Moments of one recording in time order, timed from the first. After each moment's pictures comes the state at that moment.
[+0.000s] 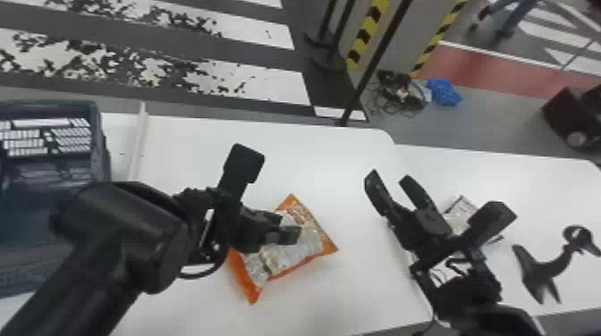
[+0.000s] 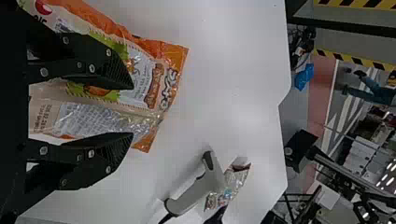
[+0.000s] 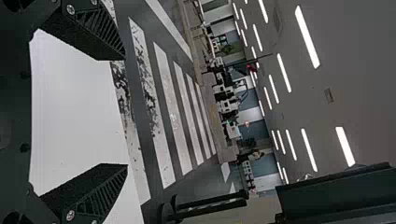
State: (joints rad) left arm -0.21 0.00 -0.60 -1.58 0.32 0.95 -0.34; right arm 0.53 -0.27 -0.30 -1.94 -0.62 0.05 0.27
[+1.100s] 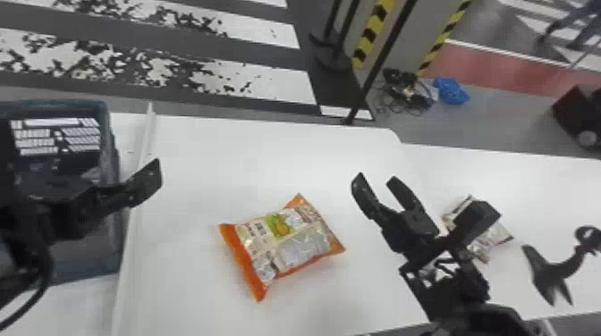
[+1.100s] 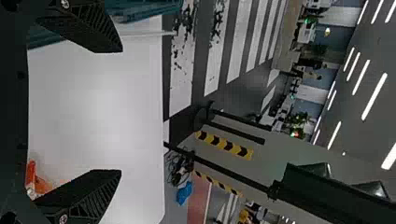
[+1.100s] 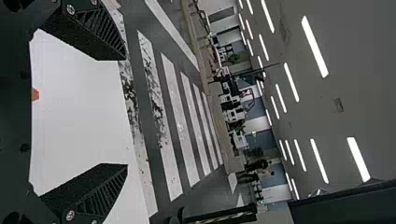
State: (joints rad) left arm 0.32 0.09 -0.04 -2.29 0.28 0.80 -0.21; right arm 0.51 -0.25 -0.23 -1.92 -0.58 0.05 0.28
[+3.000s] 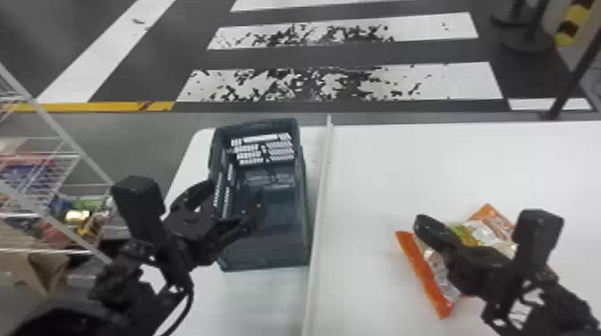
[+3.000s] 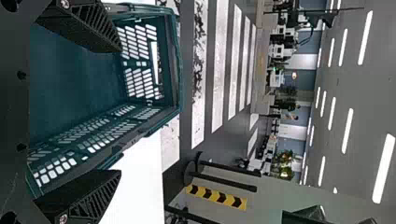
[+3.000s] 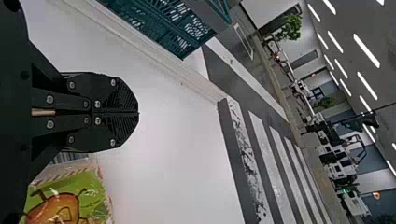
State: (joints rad) left arm 0.59 0.25 0.16 -2.34 0.34 0.52 -0.17; right arm 0.35 -0.07 0.08 -1.82 -0.35 0.43 0.30
